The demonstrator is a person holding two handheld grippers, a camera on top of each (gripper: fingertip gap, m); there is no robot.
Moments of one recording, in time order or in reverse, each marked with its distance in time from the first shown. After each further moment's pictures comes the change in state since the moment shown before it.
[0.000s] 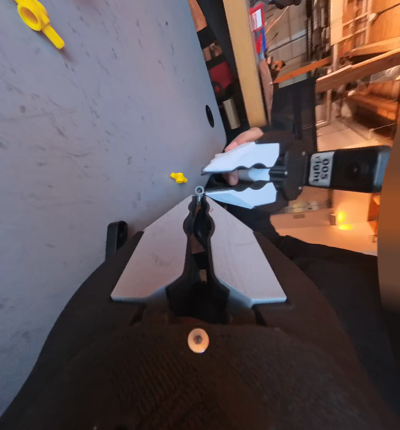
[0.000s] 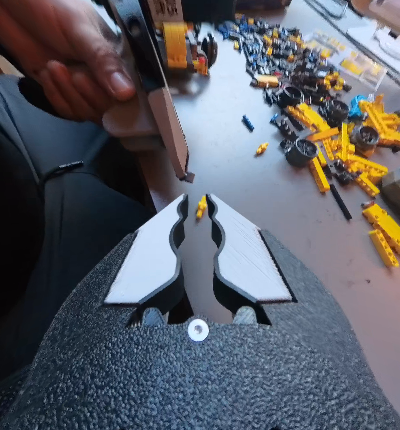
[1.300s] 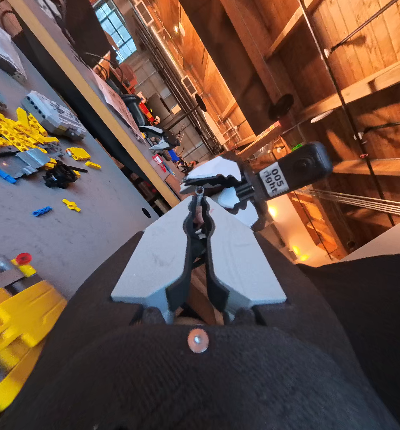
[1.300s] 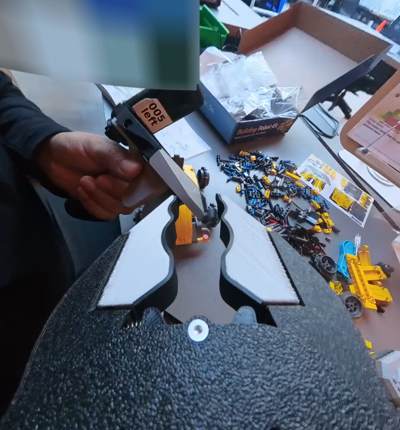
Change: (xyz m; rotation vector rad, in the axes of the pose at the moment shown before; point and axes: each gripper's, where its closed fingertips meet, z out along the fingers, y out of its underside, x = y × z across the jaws) left arm 0.064 -0.074 -0.162 0.442 0.377 0.200; right arm -0.008 -0.199 0.083 0.122 -0.049 -0.066
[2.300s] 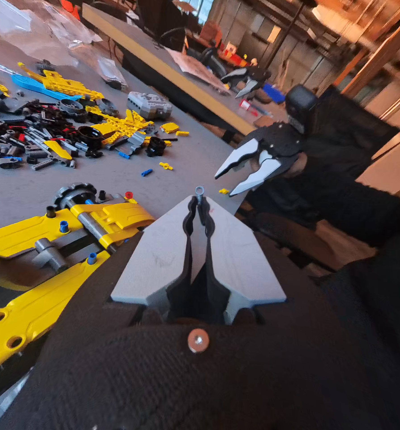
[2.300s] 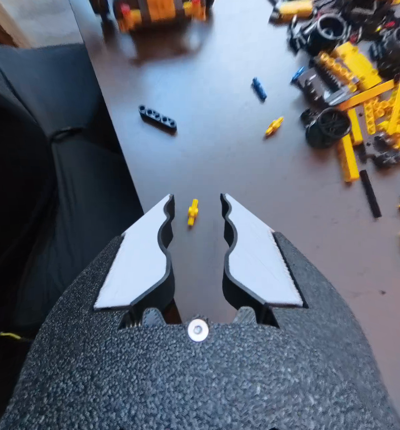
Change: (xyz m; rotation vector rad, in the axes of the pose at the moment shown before) left arm -0.035 0.044 -0.053 -0.200 -0.437 0.527; right arm -0.001 0.196 -0.091 -0.370 -0.064 0.181
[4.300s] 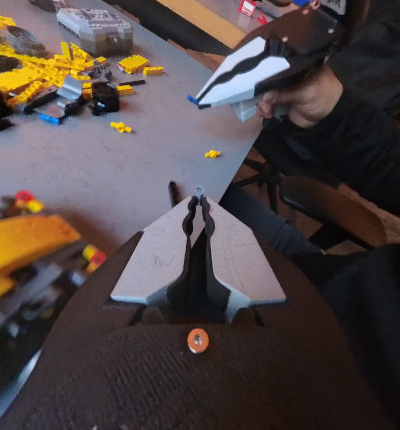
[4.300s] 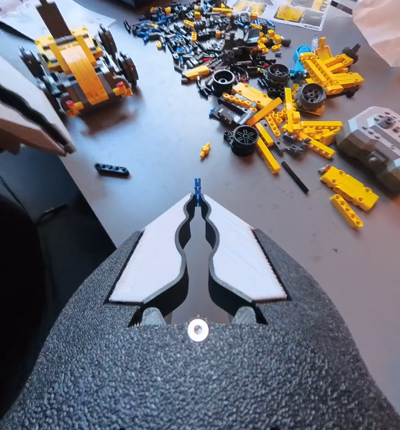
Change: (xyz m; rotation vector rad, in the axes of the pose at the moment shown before) left arm 0.034 0.057 0.068 -0.242 -0.019 0.127; right arm 0.044 -0.017 -0.026 0.200 0.196 0.228
